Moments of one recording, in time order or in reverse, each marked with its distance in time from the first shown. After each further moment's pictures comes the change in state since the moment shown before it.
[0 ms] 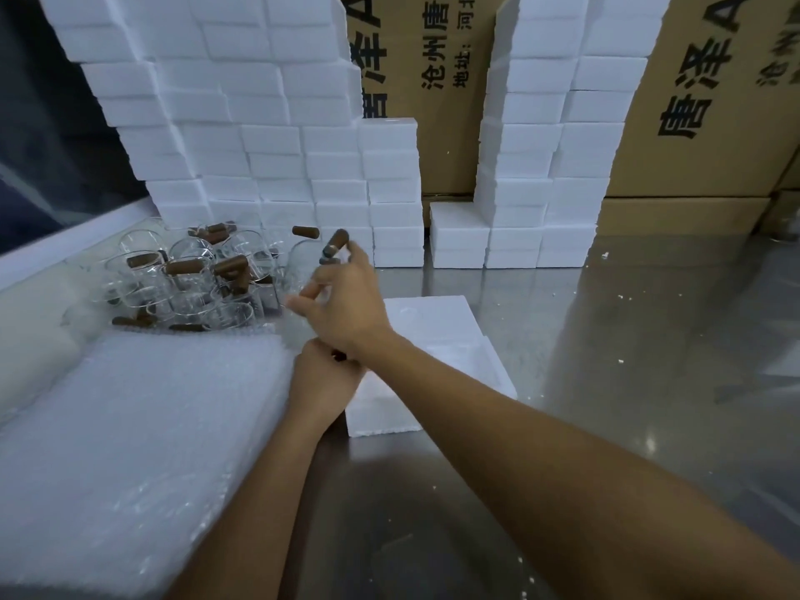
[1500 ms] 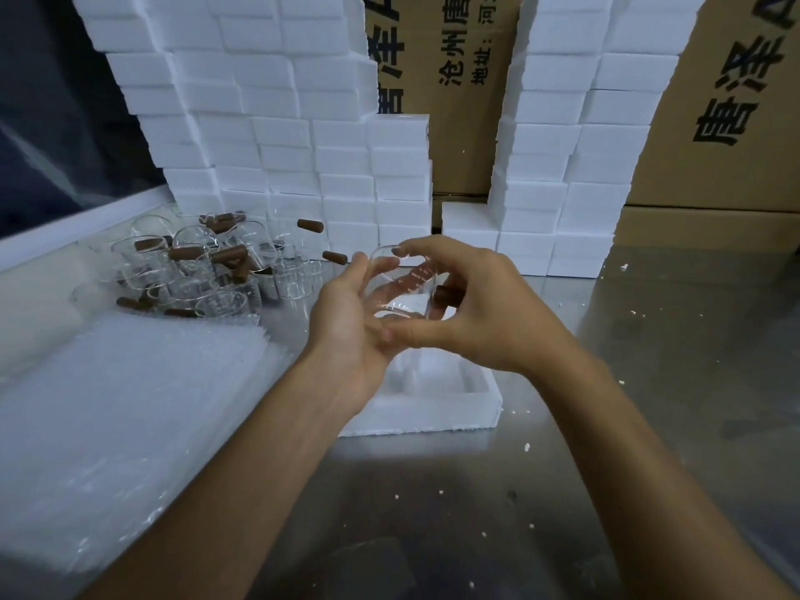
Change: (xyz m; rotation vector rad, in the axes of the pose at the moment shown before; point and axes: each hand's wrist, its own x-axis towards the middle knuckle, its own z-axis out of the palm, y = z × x) left_hand -0.052 0.128 0.011 -1.005 -0.167 -0.275; right_hand -0.054 0.017 -0.157 -0.070 -0.186 -0.231
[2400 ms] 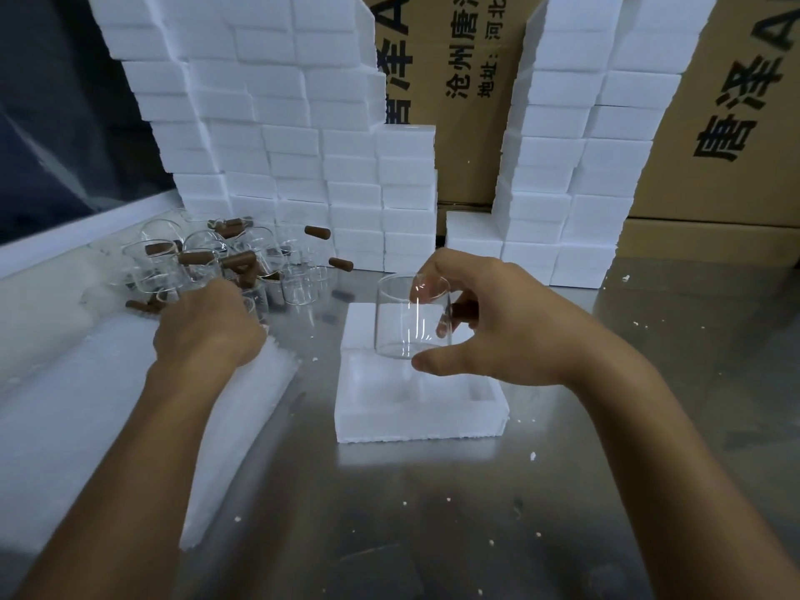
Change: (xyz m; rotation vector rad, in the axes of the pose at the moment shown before) left_hand 0.027 0.068 -0.100 1.799 0.621 0.088; right_hand -0.005 -0.024 -0.019 -0.104 -0.245 0.065
